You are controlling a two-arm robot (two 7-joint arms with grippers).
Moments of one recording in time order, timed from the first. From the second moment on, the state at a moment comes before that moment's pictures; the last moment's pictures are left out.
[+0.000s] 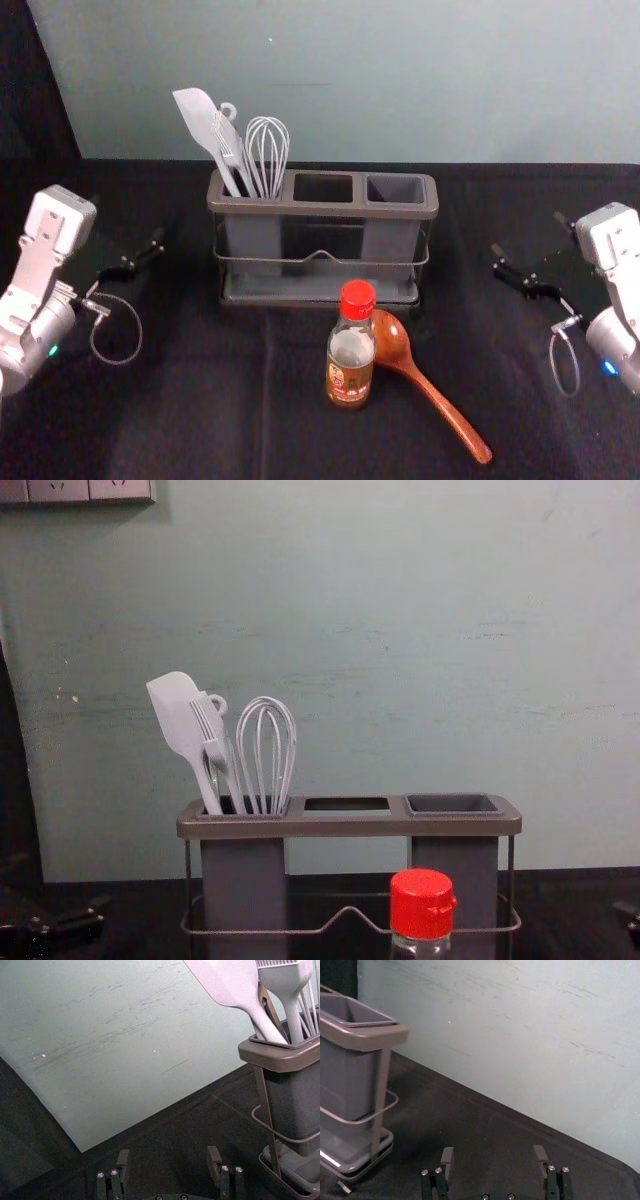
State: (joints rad) left arm -0.20 0.60 0.45 -1.41 -0.25 -0.12 0.03; right arm 0.18 0.61 -0.44 -1.44 0.23 -0.09 -0.03
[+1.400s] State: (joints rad) left arm -0.20 0.60 0.45 -1.41 -0.25 -0.12 0.03; right arm -0.28 0.75 -0.36 -1.97 0.18 -0.15 0.04
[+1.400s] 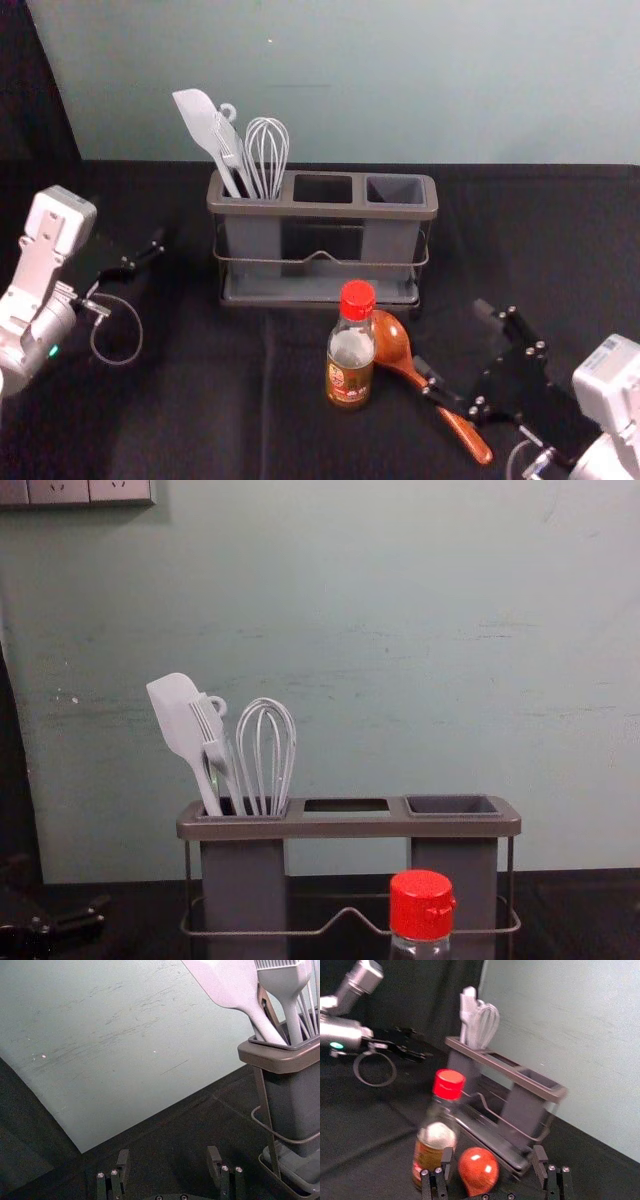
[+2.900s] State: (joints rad) left arm -0.20 0.60 0.45 -1.41 -0.25 -0.12 0.03; right arm -0.08 0.41 -0.42 -1.80 0.29 -0.11 0.28
